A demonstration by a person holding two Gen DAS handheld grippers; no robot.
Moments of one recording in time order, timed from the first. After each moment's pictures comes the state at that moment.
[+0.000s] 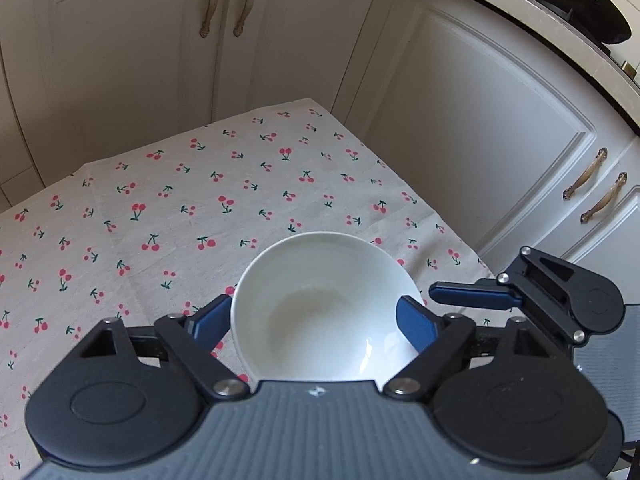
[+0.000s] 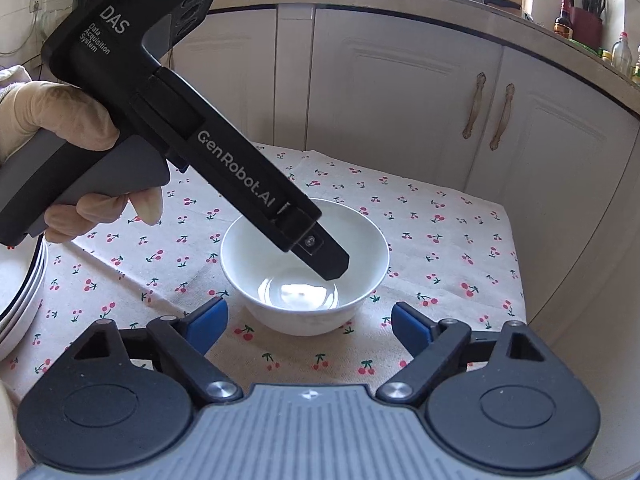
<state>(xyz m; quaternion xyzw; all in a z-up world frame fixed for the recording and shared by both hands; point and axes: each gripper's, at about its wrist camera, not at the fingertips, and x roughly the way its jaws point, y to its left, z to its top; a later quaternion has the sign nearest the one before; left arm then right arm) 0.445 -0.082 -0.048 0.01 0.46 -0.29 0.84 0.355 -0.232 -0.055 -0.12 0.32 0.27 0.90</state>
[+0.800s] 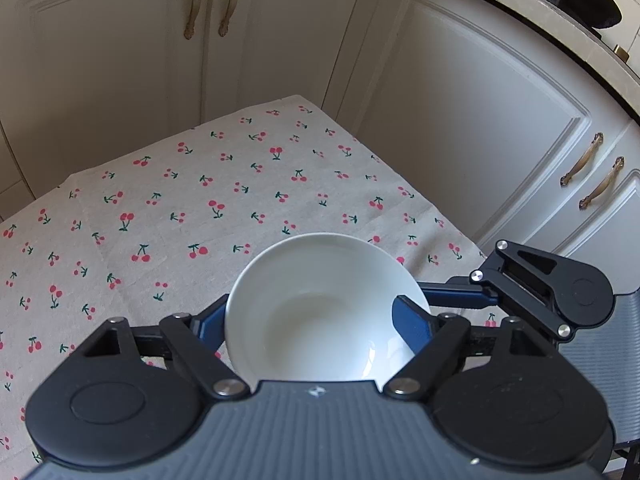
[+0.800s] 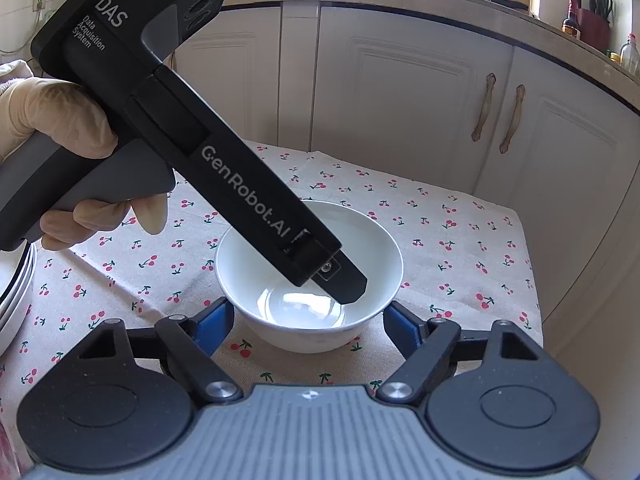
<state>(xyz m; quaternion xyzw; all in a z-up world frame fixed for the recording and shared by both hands) 0.449 -0.086 -0.053 0.03 0.46 -0.30 0.83 0.363 -0.223 -0.063 -0.12 0.32 0.28 0.90</state>
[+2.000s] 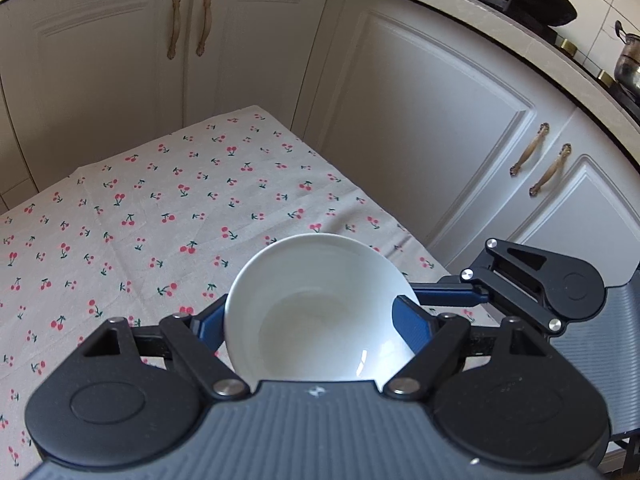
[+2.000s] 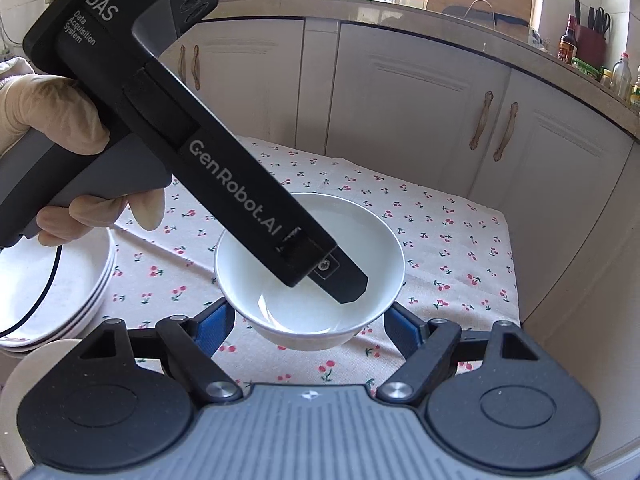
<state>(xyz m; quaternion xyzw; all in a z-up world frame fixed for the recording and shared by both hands) 0.359 -0.082 0.004 0.03 0.45 -0.32 0.84 0.281 -0.223 -0.011 -0.14 0.32 0.28 0.89</state>
